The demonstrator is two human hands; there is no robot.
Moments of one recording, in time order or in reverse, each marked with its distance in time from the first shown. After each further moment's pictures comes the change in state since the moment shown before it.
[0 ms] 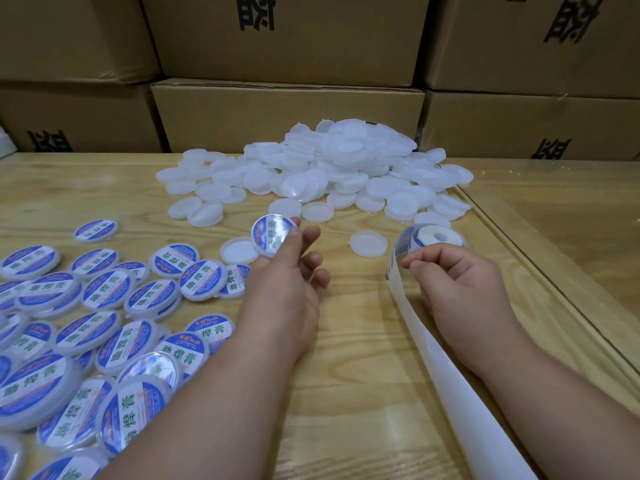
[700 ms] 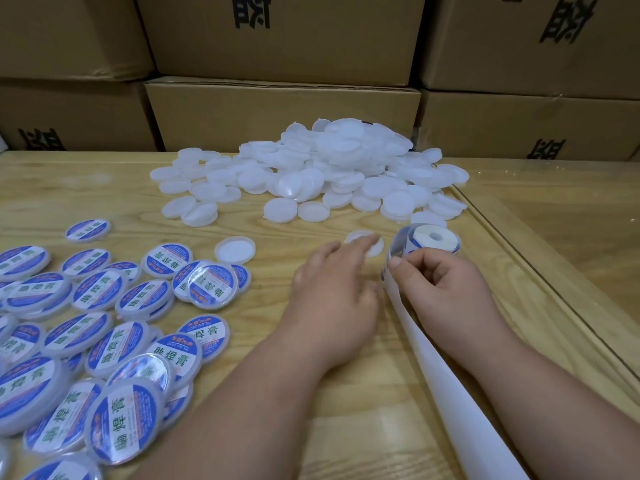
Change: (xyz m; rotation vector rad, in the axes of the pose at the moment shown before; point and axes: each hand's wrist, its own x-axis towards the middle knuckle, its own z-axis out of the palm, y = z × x) left_hand -0.007 -0.028 -0.002 1.530 -0.418 0.548; right_hand 0.003 0.005 0.003 -0.234 -0.060 -0.074
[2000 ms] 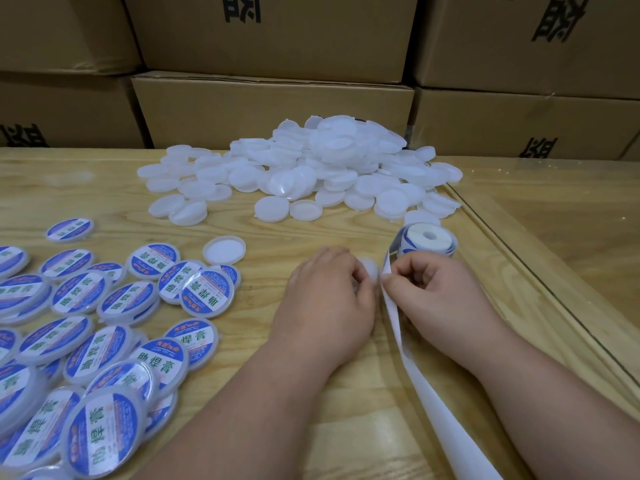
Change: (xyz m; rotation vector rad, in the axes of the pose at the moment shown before) left_hand 0.005 0.000 0.012 0.113 0.079 -0.015; right_hand 0.001 -0.004 -0.008 -0.079 -0.126 0.043
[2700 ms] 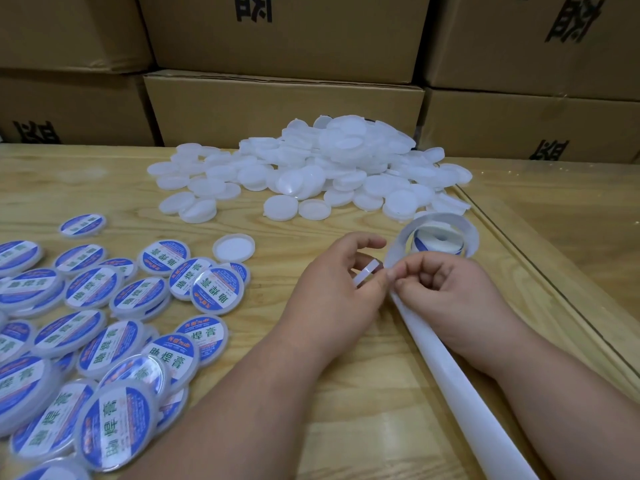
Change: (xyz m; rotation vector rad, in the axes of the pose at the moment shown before) left_hand 0.000 0.002 -0.014 -0.596 -0.072 -0.130; right_hand 0.000 -0.005 0.000 0.189 -0.100 0.020
